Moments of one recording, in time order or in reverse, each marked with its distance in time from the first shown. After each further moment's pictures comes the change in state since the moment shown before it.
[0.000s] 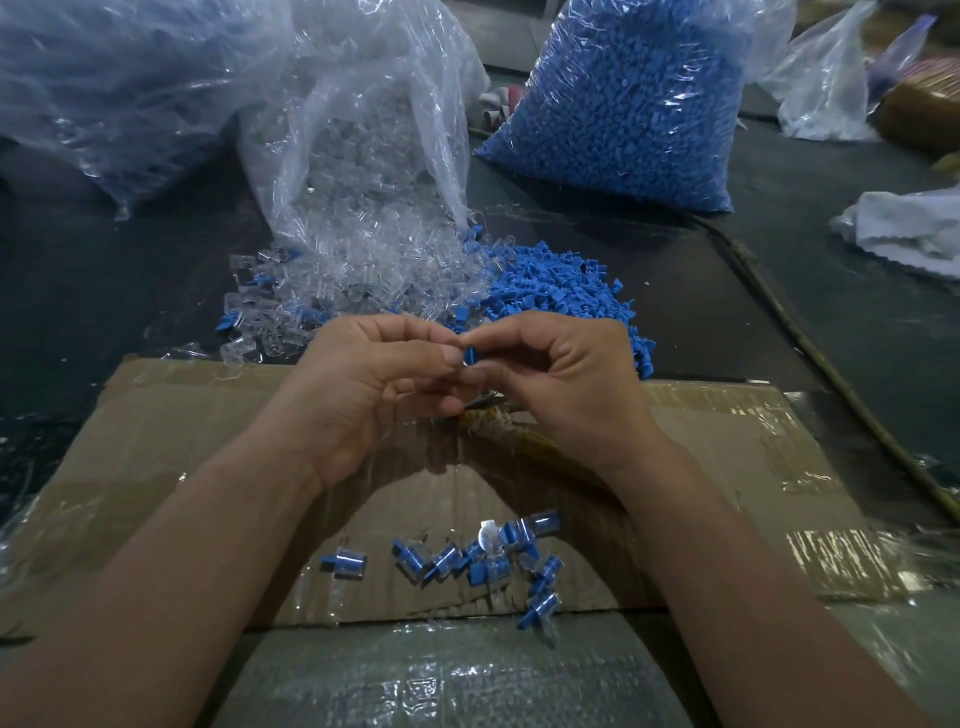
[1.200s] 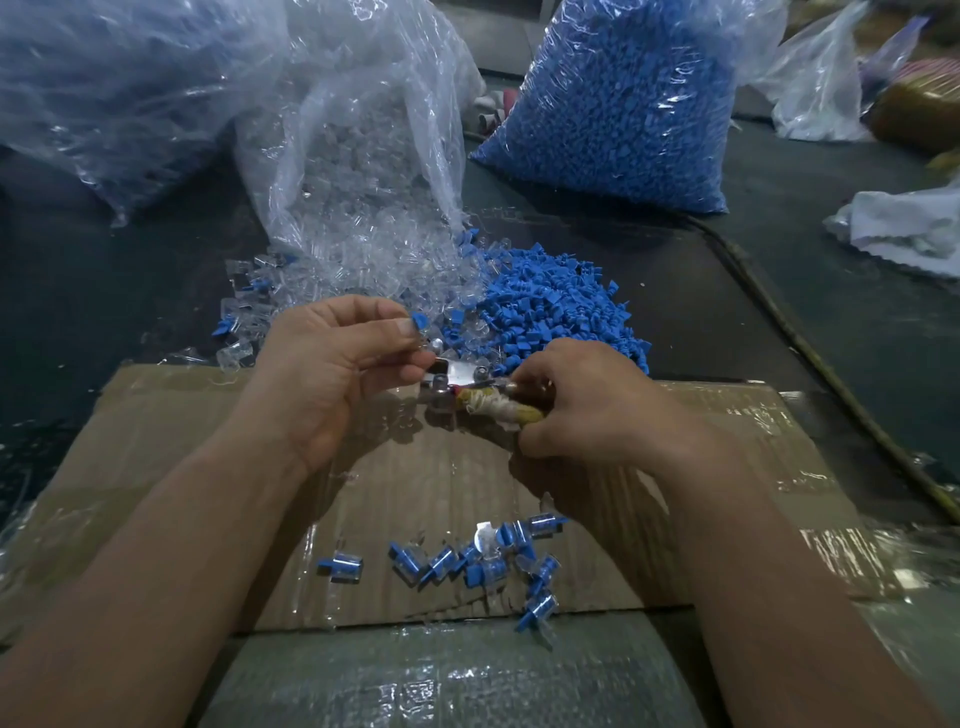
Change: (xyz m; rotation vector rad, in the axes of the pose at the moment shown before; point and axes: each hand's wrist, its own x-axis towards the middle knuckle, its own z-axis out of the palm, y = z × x) left_hand 0.008 0.002 -0.009 -0.061 0.162 0.138; right_hand 0.007 0.008 -0.026 -0.757 -0.477 0.367
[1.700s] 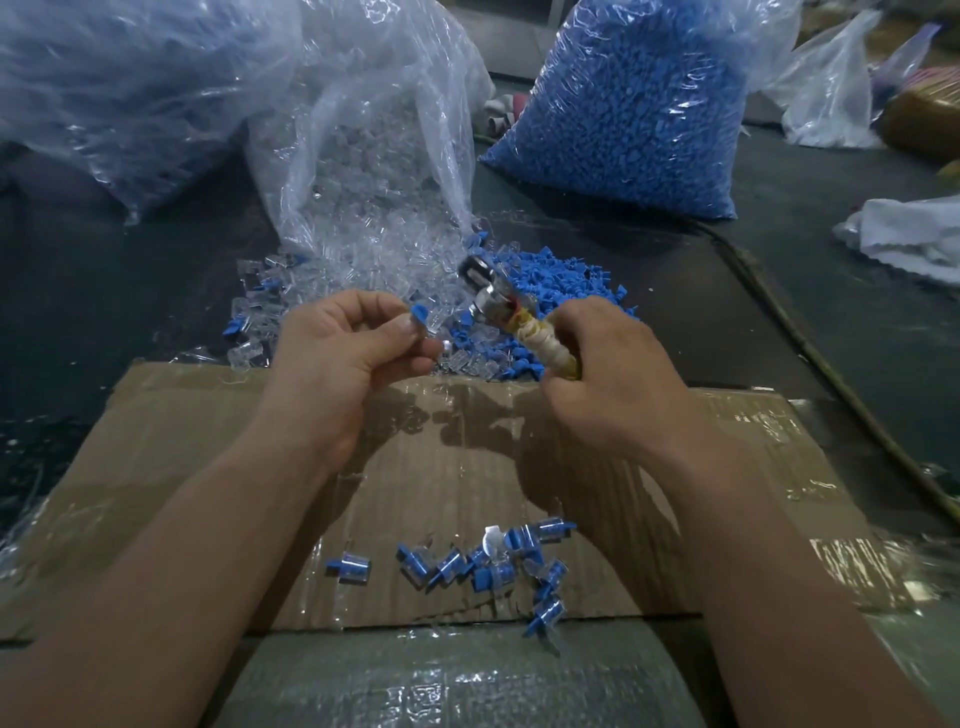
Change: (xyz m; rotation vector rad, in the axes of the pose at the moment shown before) left_hand 0.004 -0.008 -0.002 -0.008 0.022 0.105; right_hand -0.003 -0.004 -0.002 0.125 0.343 -0.021
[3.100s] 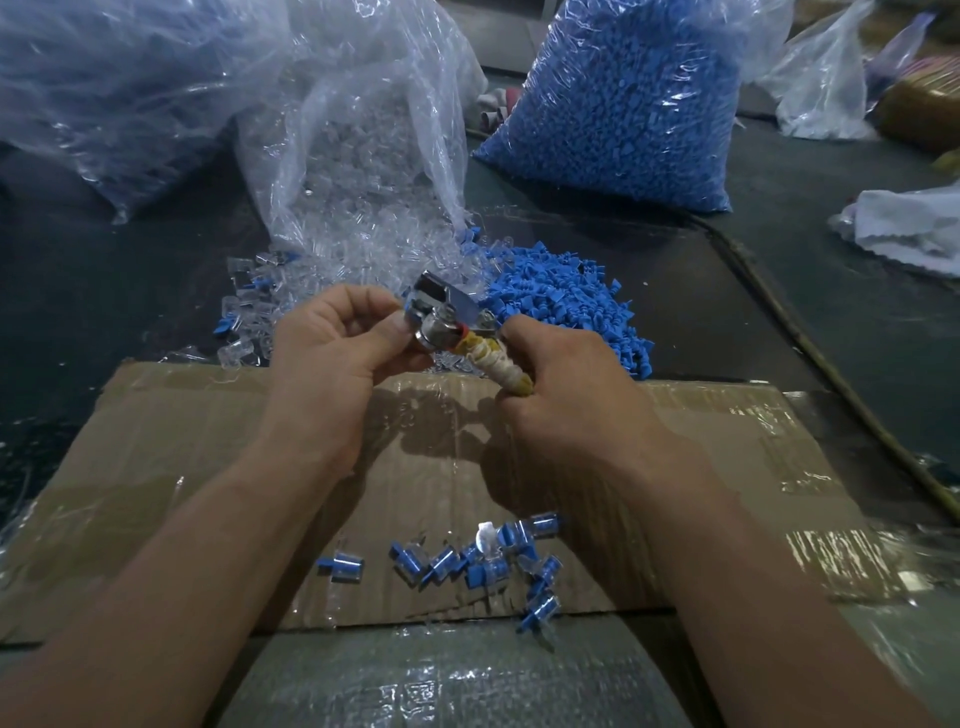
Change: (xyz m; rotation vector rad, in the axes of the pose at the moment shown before) left_hand -0.007 -0.003 0.008 0.021 0.041 0.104; right_hand -0.002 -0.014 0.015 0.113 -0.099 -0.024
